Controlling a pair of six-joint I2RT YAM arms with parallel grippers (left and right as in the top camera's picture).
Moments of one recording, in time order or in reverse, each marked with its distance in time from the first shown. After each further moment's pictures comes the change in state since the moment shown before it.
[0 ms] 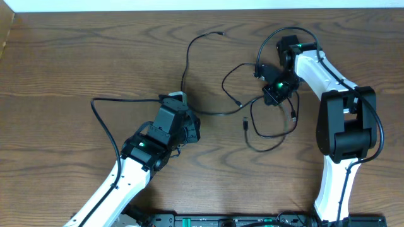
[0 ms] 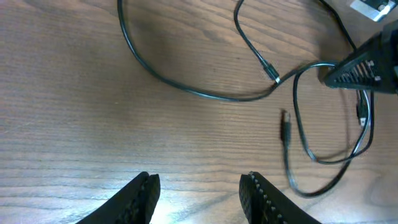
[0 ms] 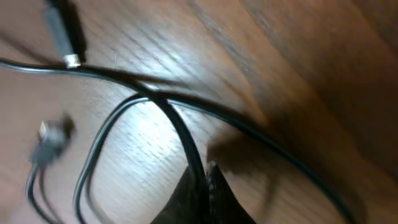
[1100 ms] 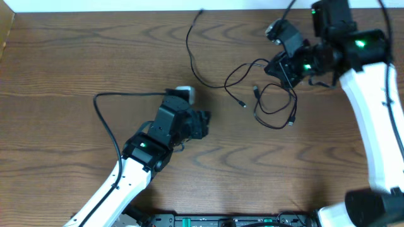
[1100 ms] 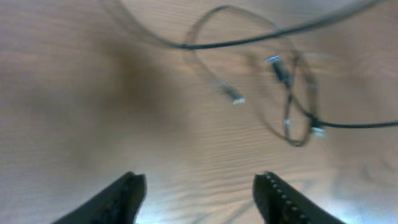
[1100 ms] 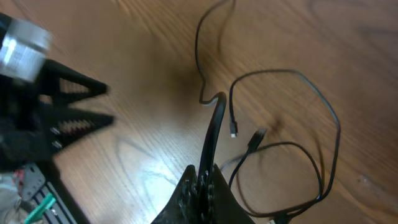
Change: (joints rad) left arm -0.022 0.003 -0.003 0.172 0.092 0.101; right arm 0.039 -0.555 0.202 -0.203 -0.211 0.154
